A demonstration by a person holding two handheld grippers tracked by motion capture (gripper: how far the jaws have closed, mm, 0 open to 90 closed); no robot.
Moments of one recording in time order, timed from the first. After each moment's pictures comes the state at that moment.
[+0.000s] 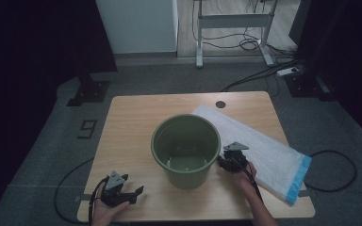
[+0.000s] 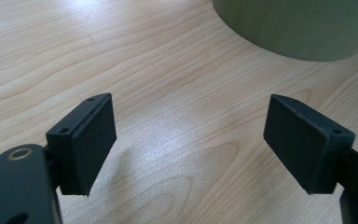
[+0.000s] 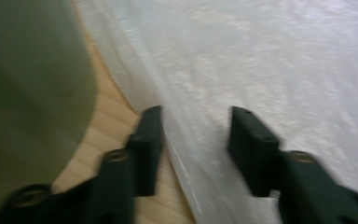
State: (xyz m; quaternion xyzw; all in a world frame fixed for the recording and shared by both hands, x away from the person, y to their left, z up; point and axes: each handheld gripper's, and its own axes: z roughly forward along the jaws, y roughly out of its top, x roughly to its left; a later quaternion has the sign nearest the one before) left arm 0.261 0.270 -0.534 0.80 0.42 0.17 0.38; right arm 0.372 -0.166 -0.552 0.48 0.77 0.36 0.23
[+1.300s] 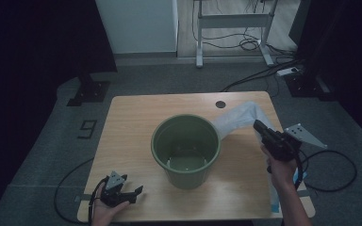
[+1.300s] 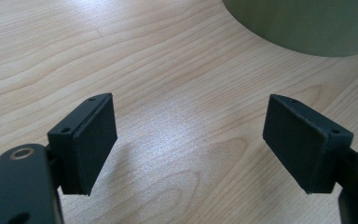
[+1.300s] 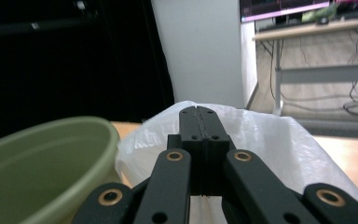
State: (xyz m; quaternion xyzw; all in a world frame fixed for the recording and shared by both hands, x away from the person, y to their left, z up) left arm 0.262 0.271 -0.535 0.80 0.43 0.17 0.38; right arm 0.309 -0.255 -0.385 0.44 0.58 0.62 0.29
